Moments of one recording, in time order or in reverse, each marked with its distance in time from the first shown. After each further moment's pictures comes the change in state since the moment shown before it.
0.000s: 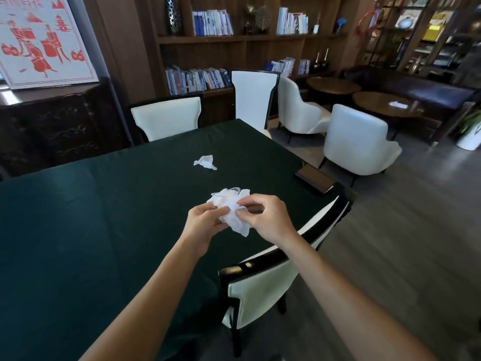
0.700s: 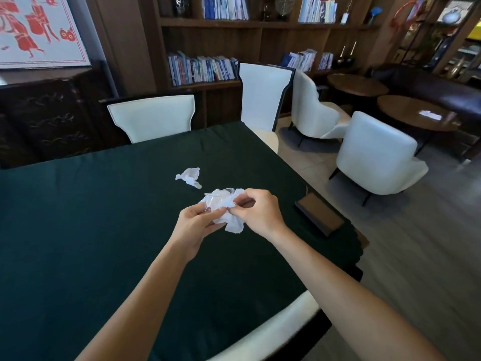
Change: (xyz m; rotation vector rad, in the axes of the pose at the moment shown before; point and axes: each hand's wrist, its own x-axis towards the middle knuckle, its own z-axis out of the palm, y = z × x) left_hand 0.214 0.016 0.071 -0.020 0.024 0.032; right_hand 0.240 0.085 -0.065 -0.065 -0.082 0.020
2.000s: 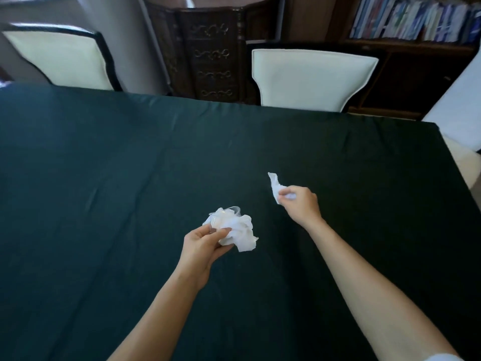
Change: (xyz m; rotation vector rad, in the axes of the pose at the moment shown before) left_hand 0.119 -0.083 -0.178 -0.270 0.895 -0.141; right_hand 0.316 0.126 0.273 -0.162 -0.546 0.013
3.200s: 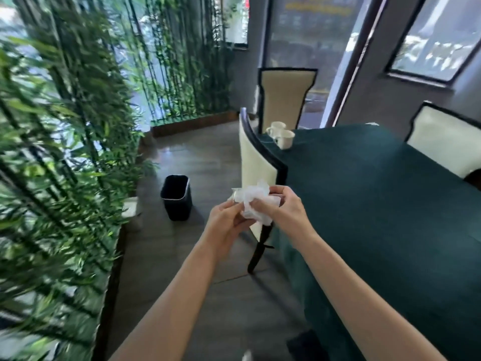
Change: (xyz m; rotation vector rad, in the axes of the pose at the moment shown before) left_hand -0.465 0.028 -0.664 -0.550 0.663 0.586; right_hand -0.643 -0.504 0.490 0.224 -1.039 -0.629
